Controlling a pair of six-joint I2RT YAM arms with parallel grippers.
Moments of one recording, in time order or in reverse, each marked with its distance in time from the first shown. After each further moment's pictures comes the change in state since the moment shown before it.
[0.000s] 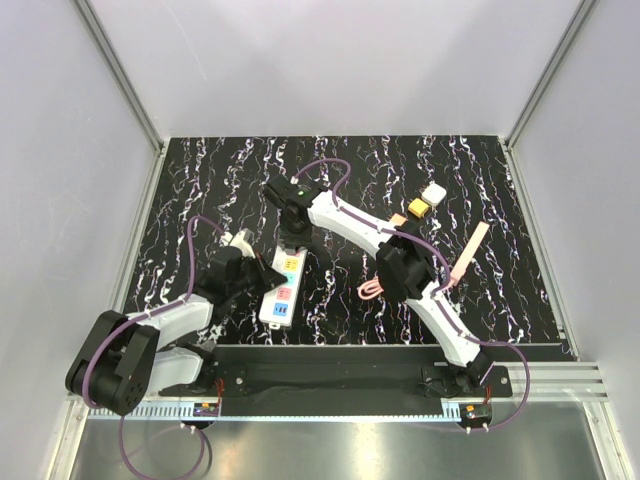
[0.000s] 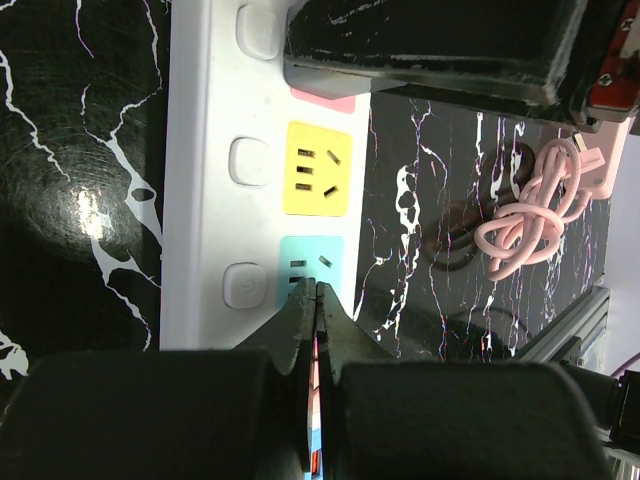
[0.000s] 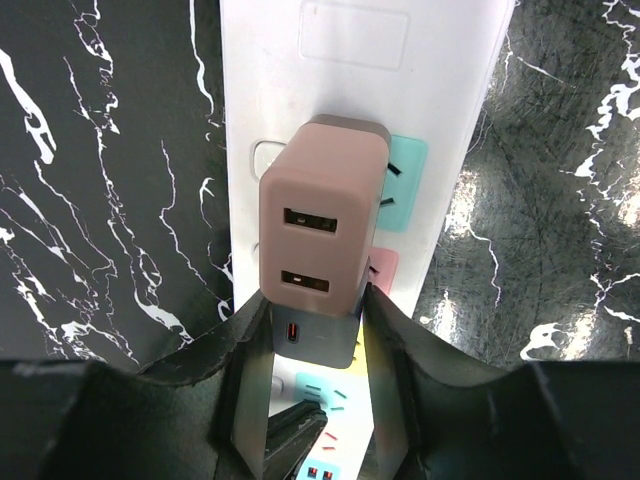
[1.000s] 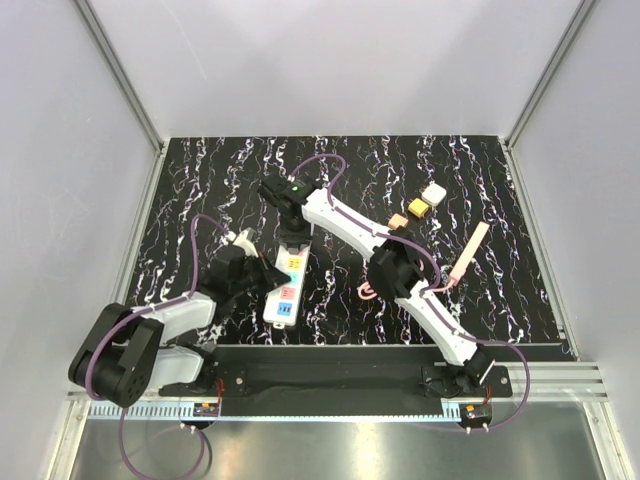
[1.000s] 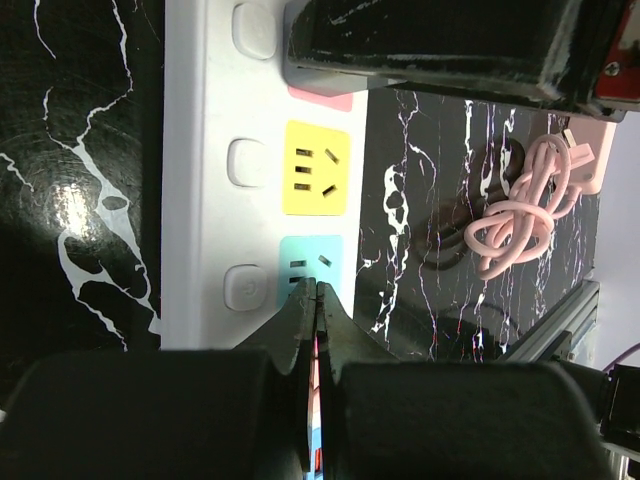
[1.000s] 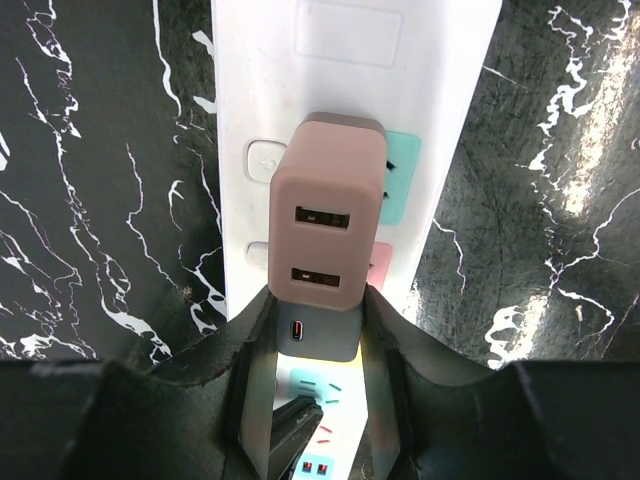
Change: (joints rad) left arm -0.017 0.043 0.006 0.042 0.010 -0.018; right arm 0.007 0.127 0.273 -0.226 0.053 -0.029
